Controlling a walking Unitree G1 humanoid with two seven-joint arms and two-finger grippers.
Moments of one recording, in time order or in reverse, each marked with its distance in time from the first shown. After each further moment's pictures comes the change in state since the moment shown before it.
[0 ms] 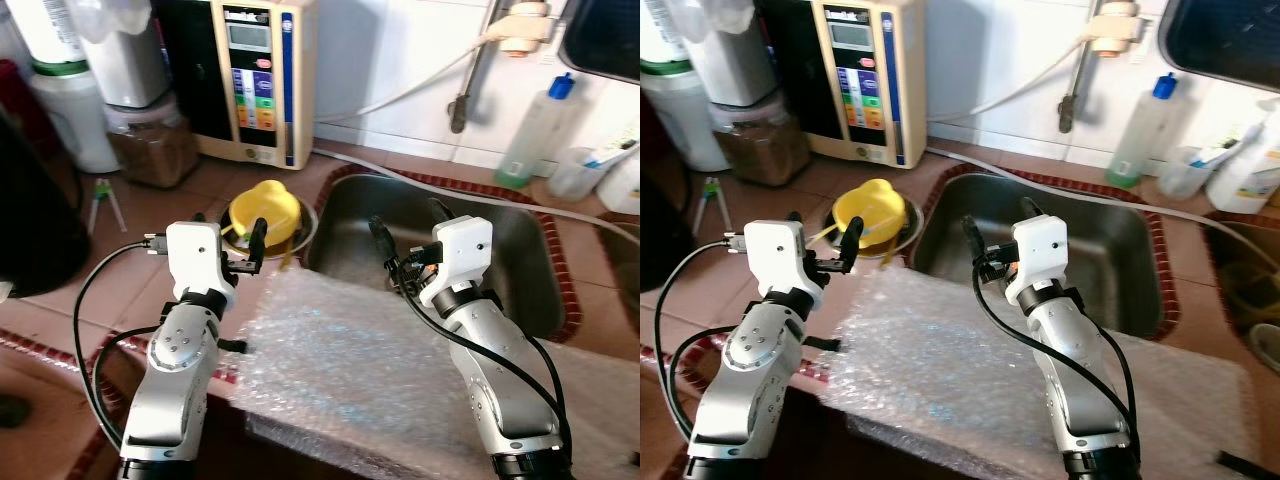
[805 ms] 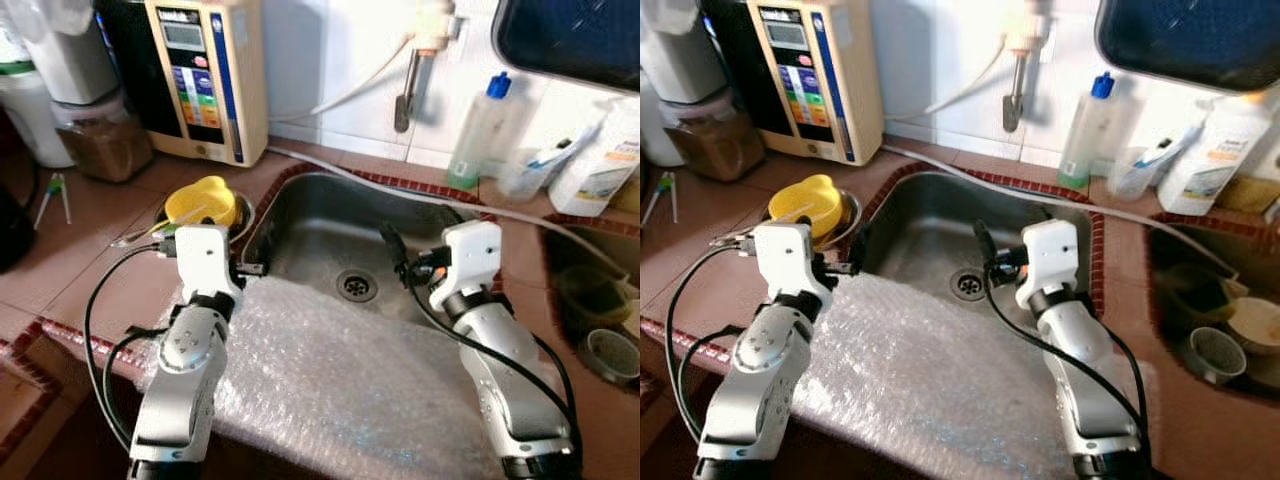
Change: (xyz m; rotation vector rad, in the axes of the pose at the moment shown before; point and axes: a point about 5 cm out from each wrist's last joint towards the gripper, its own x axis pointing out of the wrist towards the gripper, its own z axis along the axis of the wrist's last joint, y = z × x) left arm 0.001 -0.003 -0.003 -0.024 0.007 0.017; right arm -0.004 -0.006 -0.005 -0.013 0.029 -0.013
